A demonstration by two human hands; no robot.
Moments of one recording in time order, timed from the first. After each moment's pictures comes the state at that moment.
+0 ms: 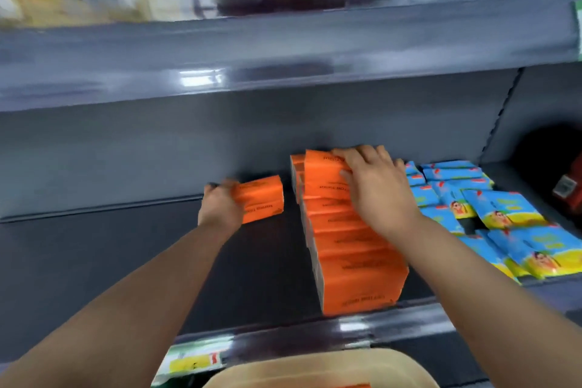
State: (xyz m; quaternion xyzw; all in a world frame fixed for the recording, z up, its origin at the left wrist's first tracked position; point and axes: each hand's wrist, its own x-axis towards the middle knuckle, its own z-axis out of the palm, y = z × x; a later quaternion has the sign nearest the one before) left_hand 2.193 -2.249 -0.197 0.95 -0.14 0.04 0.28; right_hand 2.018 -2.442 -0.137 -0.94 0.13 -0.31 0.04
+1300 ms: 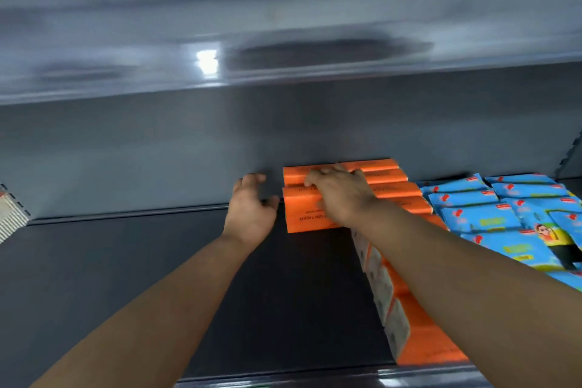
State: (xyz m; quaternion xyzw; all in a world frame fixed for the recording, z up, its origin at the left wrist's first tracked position) left_hand 2.239 -2.259 -0.200 0.86 -0.20 0.05 0.46; right_hand 2.169 -2.416 -0.163 -0.99 0.07 -0.07 0.03
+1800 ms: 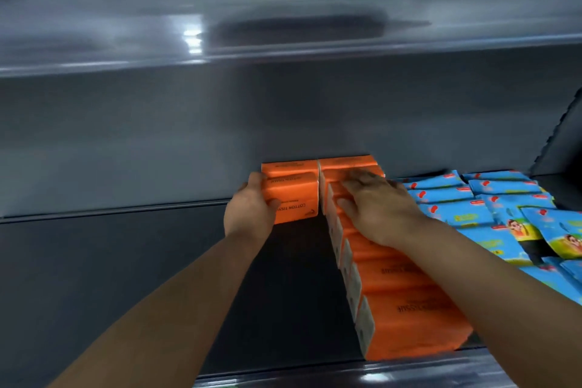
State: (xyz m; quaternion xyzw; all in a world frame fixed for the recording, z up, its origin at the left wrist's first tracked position) left_hand 2.229 -2.291 -0.213 0.92 -0.20 0.11 0.32; right_hand 2.106 -2.457 -0.166 -0.99 0.14 -0.05 0.03
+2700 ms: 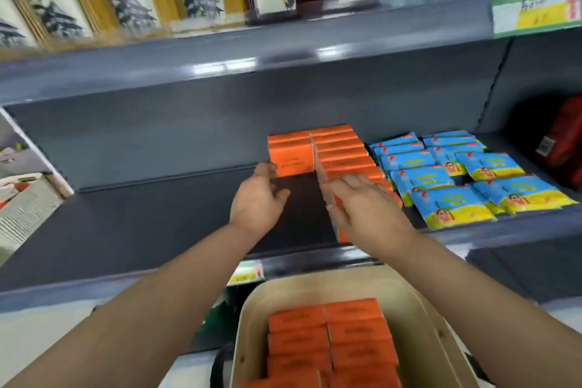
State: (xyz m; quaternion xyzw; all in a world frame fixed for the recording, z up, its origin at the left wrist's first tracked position) left_hand 2.126 -2.248 -0.153 0.89 -0.28 0.08 0.36; right_hand 1.985 -2.393 -0.143 -0.97 0.06 -0.21 0.07
